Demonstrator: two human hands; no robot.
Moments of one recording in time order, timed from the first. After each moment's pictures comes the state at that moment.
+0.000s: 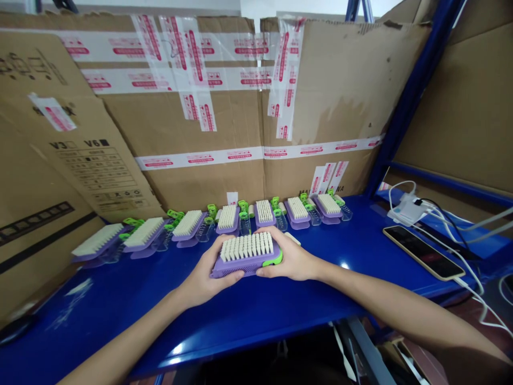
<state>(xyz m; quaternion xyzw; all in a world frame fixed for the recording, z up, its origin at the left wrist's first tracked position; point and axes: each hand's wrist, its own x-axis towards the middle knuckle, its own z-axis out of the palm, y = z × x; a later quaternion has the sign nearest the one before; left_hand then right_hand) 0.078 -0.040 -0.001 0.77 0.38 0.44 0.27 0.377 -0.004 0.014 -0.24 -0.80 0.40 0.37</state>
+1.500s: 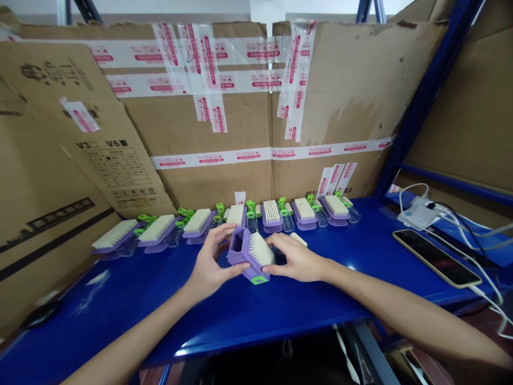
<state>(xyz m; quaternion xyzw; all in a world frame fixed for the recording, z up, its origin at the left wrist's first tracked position) 0.081 -0.035 -0.012 0.71 0.35 0.56 0.24 0.378 0.002 0.010 -0.26 -0.90 0.21 0.28</state>
